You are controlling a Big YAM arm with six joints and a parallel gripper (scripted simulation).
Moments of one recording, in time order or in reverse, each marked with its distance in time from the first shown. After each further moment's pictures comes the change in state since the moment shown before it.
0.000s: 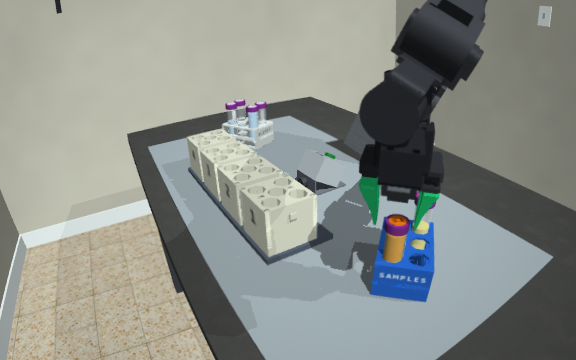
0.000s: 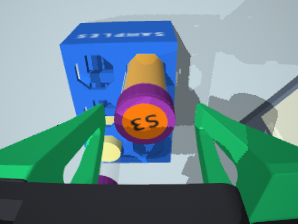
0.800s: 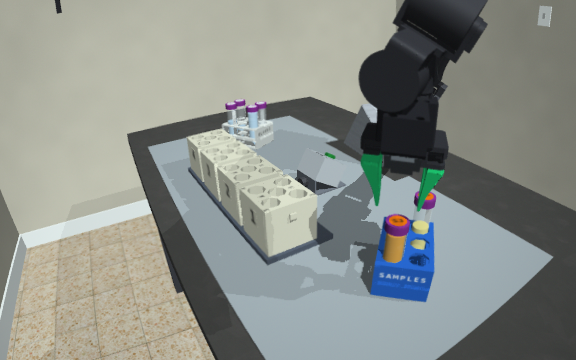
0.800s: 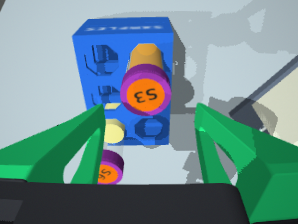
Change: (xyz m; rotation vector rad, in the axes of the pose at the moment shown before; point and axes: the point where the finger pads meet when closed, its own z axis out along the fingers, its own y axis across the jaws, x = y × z) arm -0.001 0.000 -0.030 0.004 -0.013 0.001
